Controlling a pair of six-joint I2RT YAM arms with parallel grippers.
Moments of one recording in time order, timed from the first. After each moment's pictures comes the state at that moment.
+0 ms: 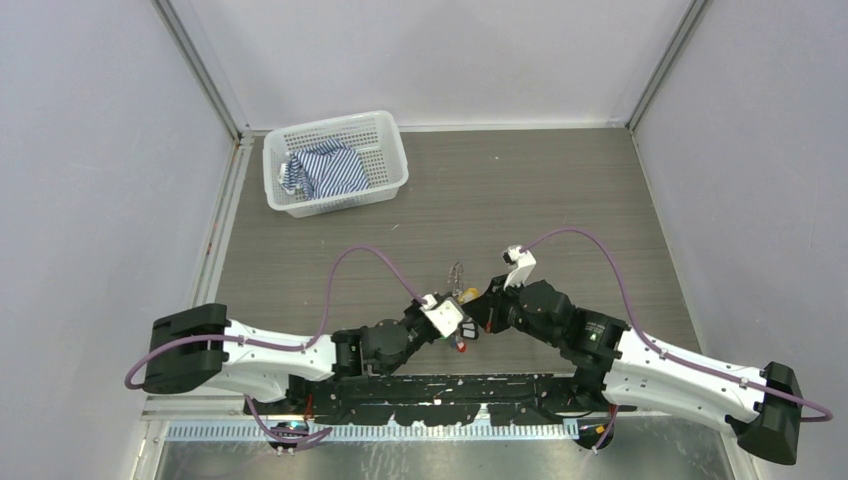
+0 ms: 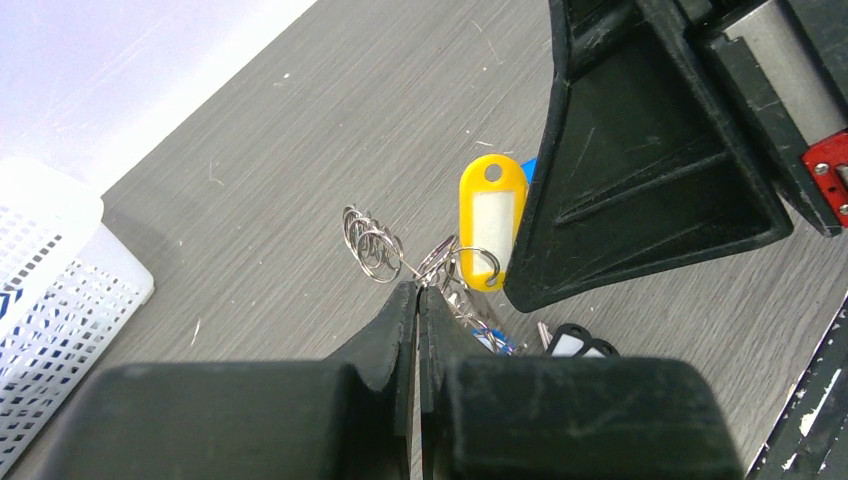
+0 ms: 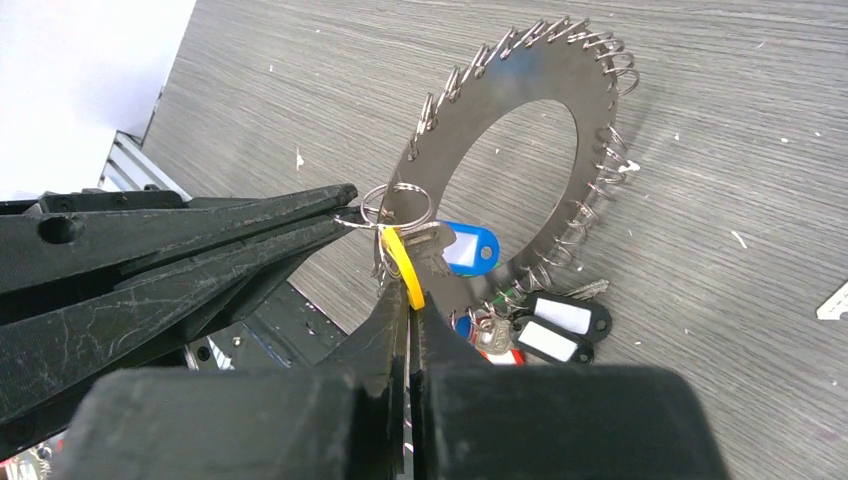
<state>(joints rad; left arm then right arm) -1.43 1.23 0.45 0.70 -0.64 0.27 1.05 0.69 0.45 -0.17 0.18 0.74</state>
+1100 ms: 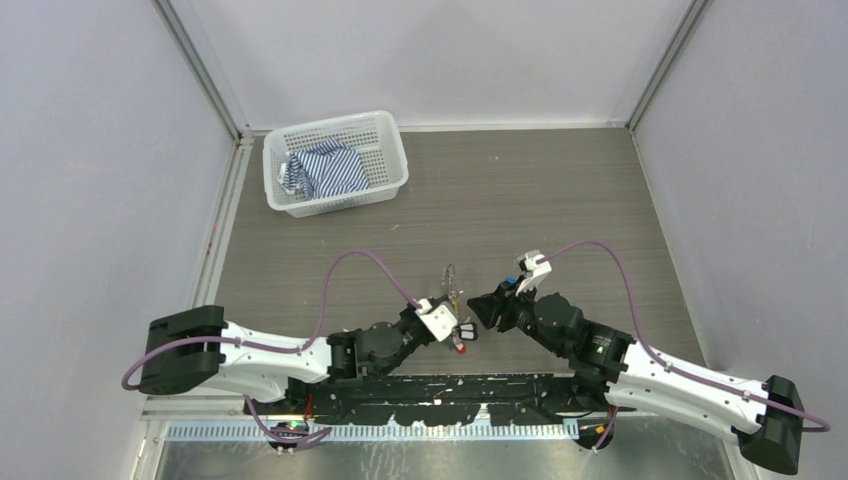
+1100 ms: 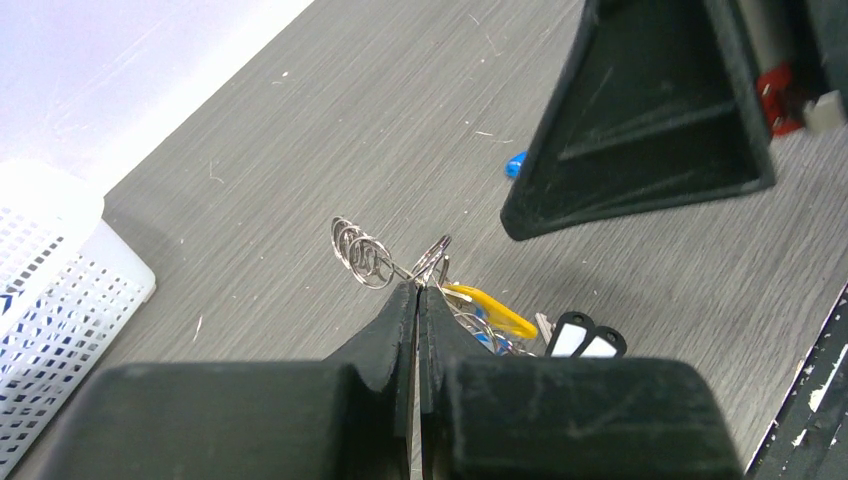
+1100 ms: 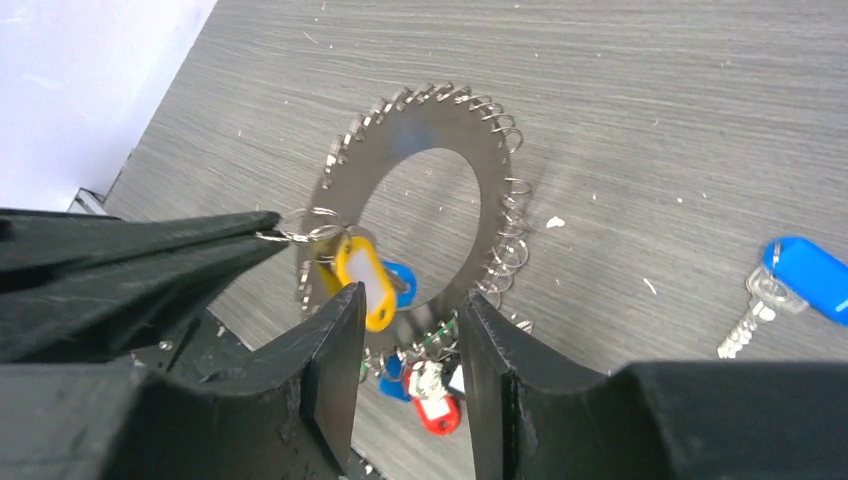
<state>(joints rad) -1.43 1.20 0.40 0.73 -0.63 0.29 1.05 0.56 0.33 -0.08 0.31 0.65</state>
